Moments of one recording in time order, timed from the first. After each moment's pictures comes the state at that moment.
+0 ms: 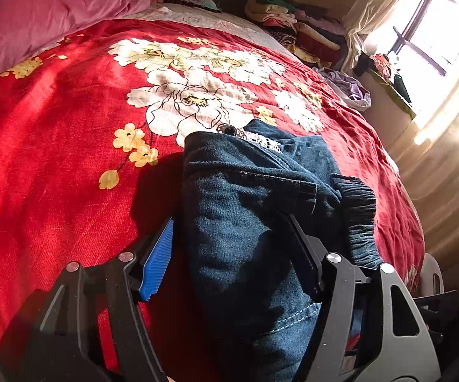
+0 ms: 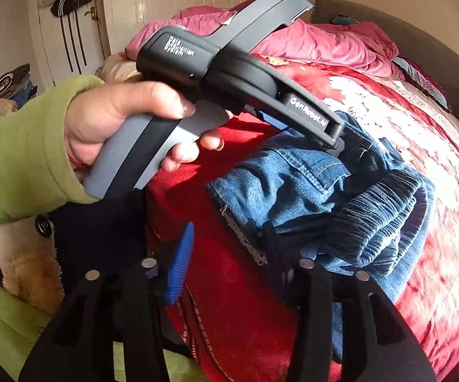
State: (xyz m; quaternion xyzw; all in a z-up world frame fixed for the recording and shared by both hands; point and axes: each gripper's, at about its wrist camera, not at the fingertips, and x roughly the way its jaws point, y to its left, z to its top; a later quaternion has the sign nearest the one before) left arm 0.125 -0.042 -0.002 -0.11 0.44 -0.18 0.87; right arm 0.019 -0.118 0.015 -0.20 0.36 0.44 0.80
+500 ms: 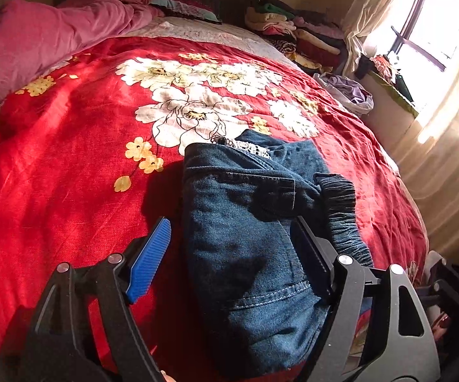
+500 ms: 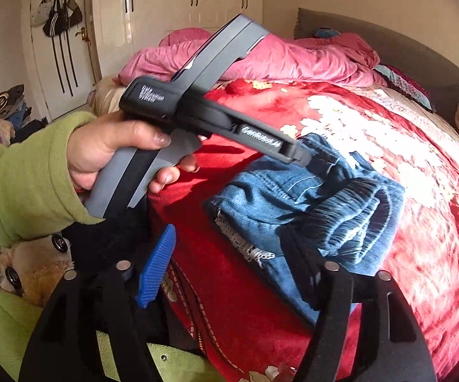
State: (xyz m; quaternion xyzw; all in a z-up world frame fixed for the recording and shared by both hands) left arm 0.103 -0.045 0.019 -0.09 0.41 -0.16 0.89; right arm 0.018 -0.151 0.051 -0.16 0.33 0.41 0.84
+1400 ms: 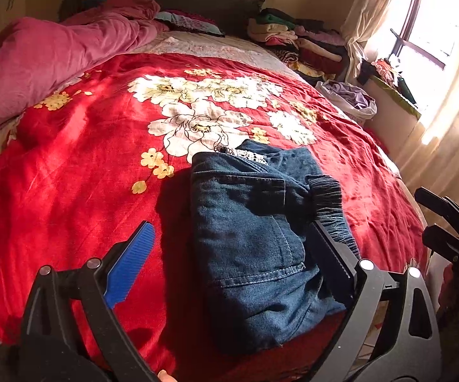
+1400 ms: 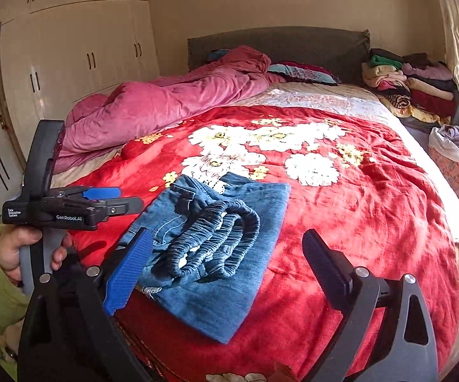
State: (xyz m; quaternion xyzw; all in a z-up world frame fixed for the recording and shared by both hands) left arm 0.078 -0.043 0.038 -0.07 0.39 -0.14 0.91; right arm 0.063 -0.241 0.073 -0.01 0.31 0.23 0.92
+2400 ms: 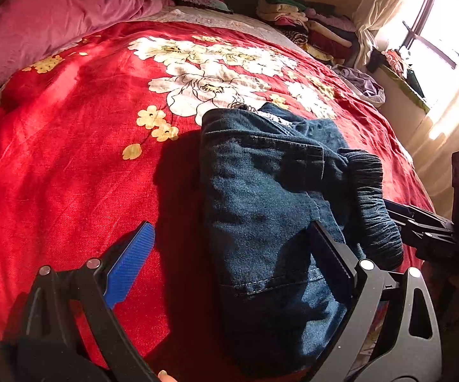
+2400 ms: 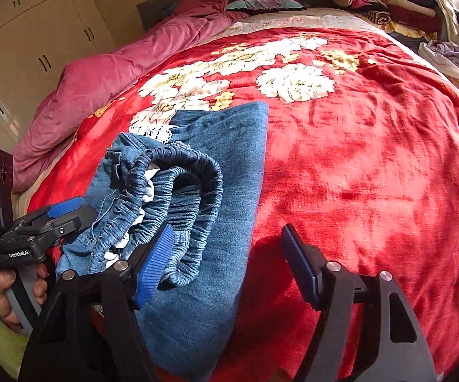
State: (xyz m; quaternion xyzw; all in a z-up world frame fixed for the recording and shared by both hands) left arm 0.102 -0.041 -0.012 -0.08 0.44 -0.14 0.88; right arm 0.136 -0.238 -0.010 0.07 0.46 0.20 0.86
